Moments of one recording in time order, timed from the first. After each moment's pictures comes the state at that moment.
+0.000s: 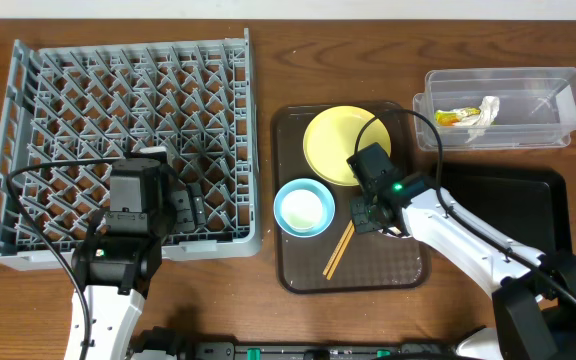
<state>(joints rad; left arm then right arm) -0.07 0.95 0.81 -0.78 -0.06 -0.20 0.54 1.61 0.92 -0.65 0.06 0.33</state>
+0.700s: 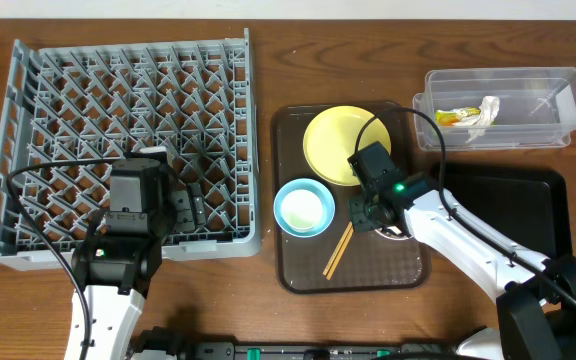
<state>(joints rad) -0.07 0.95 0.81 -0.78 -0.06 -0.20 0.54 1.60 0.92 -0.64 0.04 0.35</state>
